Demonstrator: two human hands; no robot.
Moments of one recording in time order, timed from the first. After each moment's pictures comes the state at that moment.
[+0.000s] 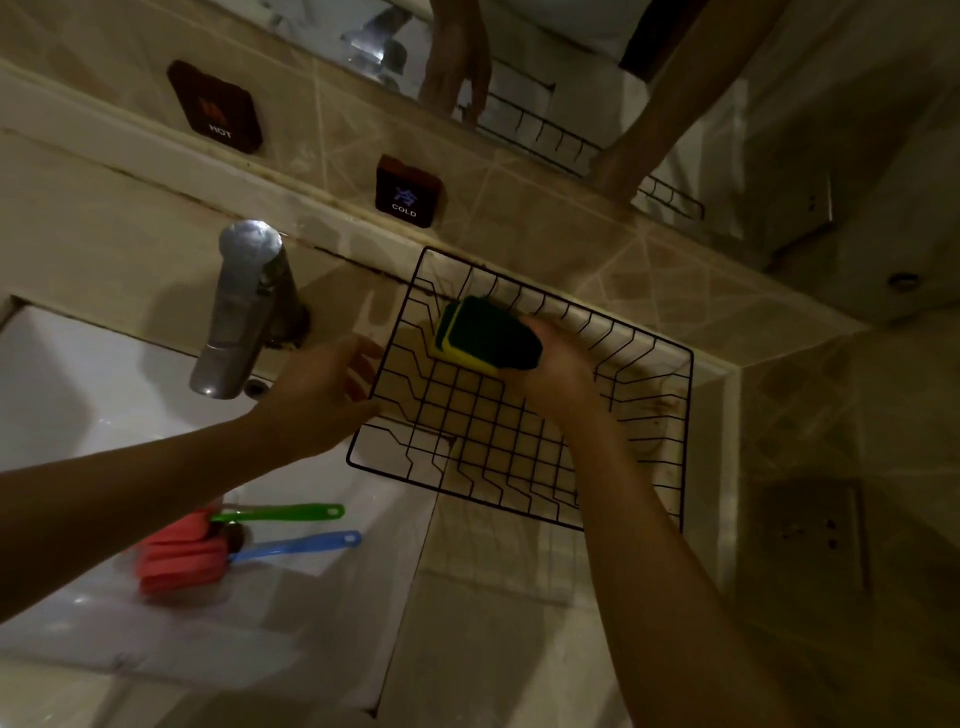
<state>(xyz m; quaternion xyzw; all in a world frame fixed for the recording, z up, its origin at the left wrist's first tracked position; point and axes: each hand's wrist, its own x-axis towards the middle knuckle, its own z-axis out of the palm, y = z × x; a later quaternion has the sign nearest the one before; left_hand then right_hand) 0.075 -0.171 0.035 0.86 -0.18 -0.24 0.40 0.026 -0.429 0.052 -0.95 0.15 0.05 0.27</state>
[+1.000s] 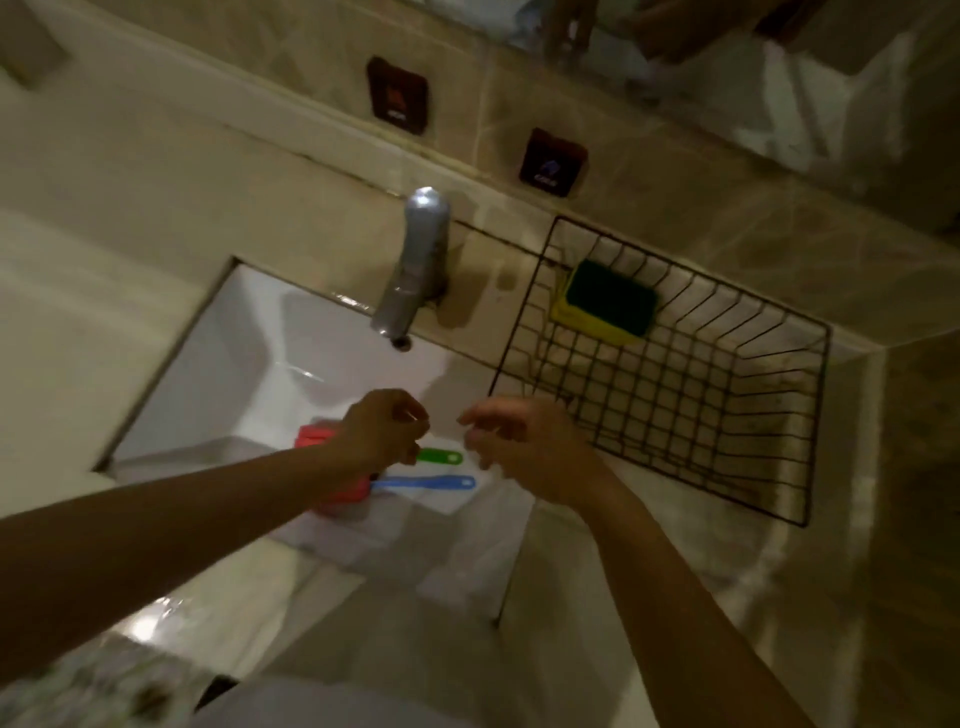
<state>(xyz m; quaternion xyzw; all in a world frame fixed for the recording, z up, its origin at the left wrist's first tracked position) 0.011 -0.078 0.015 0.80 0.08 -0.39 0.44 -0.052 -0.264 0.072 -0.85 0.06 0.22 0.48</state>
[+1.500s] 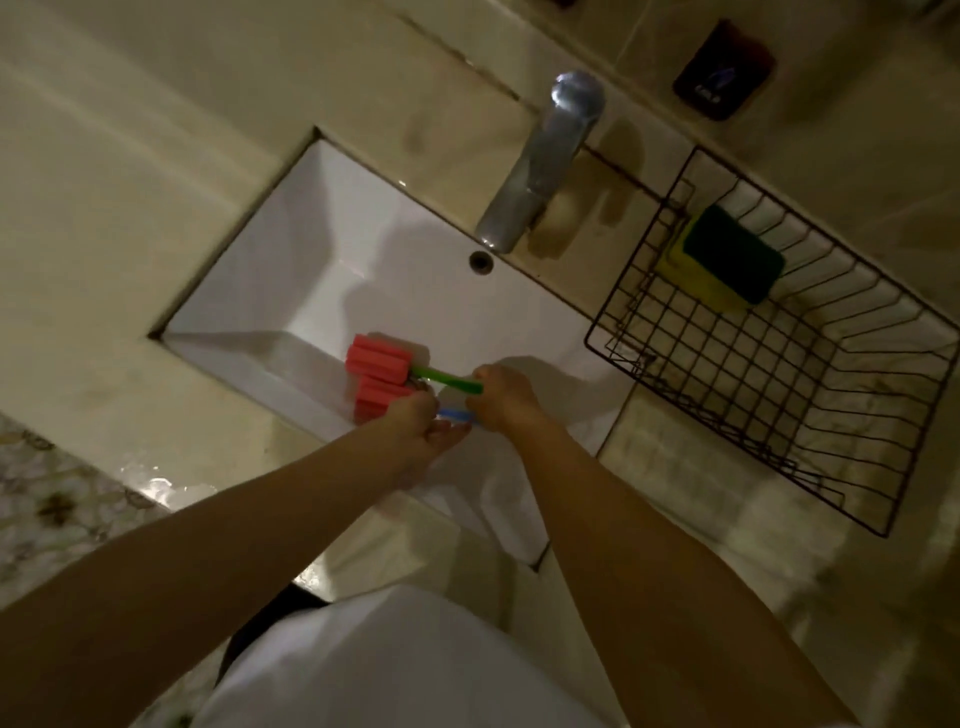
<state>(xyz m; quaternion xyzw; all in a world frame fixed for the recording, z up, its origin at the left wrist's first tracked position) -0.053 -0.054 -0.068 0.38 0.53 -0.36 0.67 -0.030 -0.175 -0.073 -0.88 0.09 0.42 0.22</state>
